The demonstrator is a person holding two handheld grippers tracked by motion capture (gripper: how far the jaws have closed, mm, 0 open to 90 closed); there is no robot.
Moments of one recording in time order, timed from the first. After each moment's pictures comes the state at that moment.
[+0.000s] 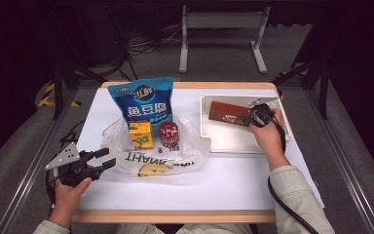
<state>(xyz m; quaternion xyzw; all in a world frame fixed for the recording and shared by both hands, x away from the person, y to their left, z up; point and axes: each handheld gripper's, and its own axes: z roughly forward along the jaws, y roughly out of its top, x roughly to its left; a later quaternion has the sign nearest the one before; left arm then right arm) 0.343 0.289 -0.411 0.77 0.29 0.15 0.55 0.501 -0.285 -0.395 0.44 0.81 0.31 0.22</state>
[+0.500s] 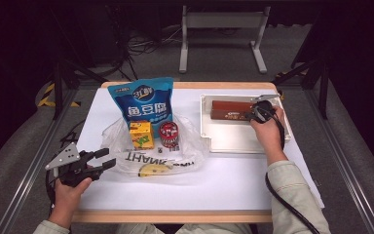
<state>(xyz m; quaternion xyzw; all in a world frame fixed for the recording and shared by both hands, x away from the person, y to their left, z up) 0.343 0.288 -0.412 0.77 0.29 0.15 0.55 0.517 -0.295 -0.400 0.47 0.79 0.32 0.23</state>
